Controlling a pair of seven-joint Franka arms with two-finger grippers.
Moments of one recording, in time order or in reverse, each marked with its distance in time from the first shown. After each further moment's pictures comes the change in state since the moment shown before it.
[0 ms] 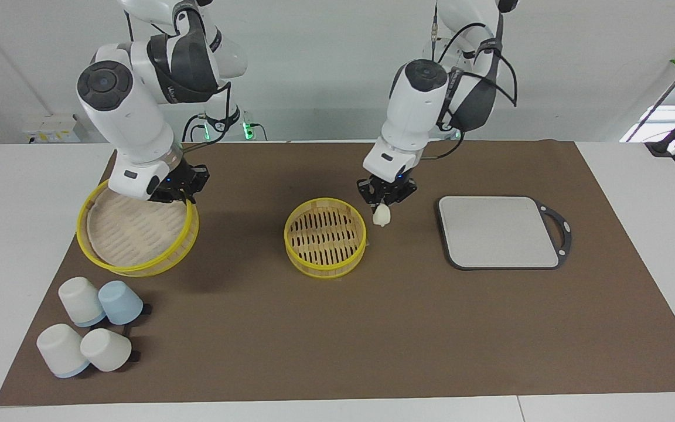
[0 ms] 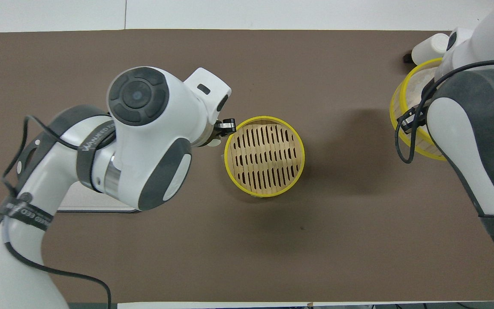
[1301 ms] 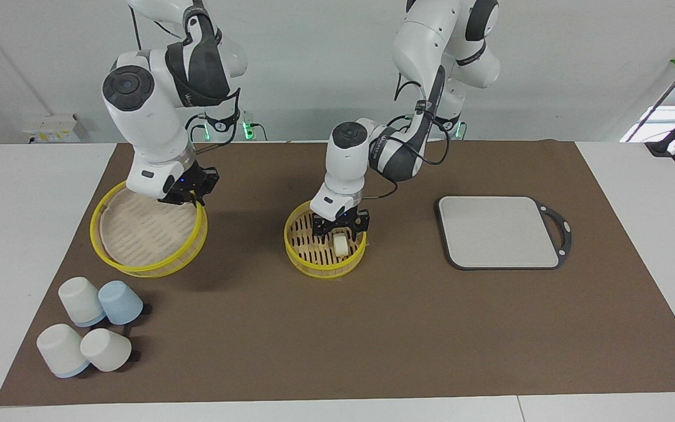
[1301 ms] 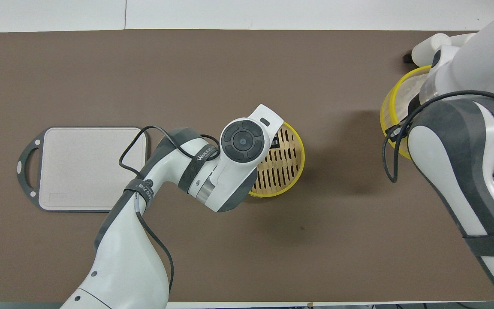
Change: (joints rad) left arm -0.129 0.217 0.006 -0.035 0.089 0.261 -0.164; right arm 0.026 -0.069 0.011 -0.149 0.006 0.127 0.020
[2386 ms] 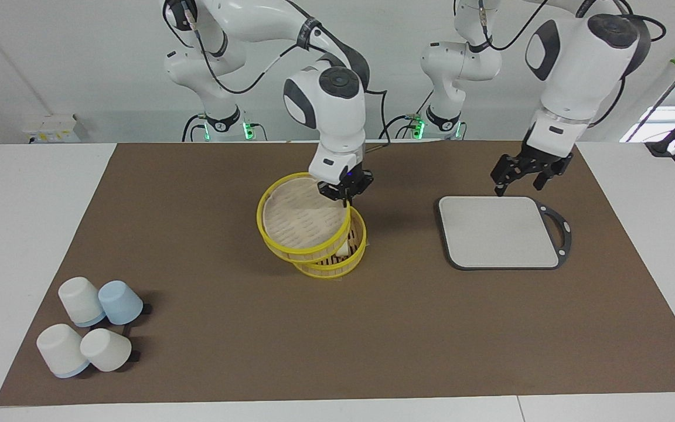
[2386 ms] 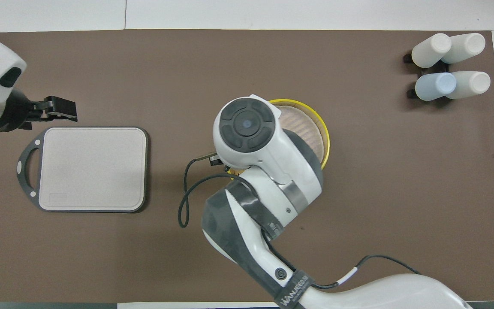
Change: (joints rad) left arm 0.596 -0.451 0.041 -0.013 0.010 -0.500 0.605; right arm 0.534 0.256 0.008 0.143 -0.011 0.307 0.774
